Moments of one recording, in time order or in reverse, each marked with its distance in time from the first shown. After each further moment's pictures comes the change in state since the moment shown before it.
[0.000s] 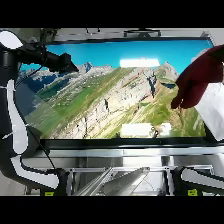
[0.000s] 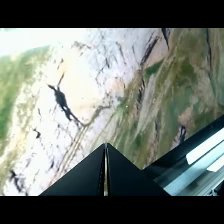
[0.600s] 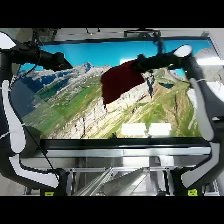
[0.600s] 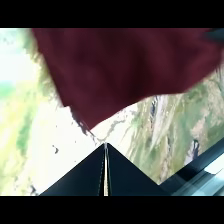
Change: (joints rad) left arm 0.066 0.000 0.000 0.000 0.036 0.089; right arm 0.577 -0.398 0.001 0.174 -0.313 -0.053
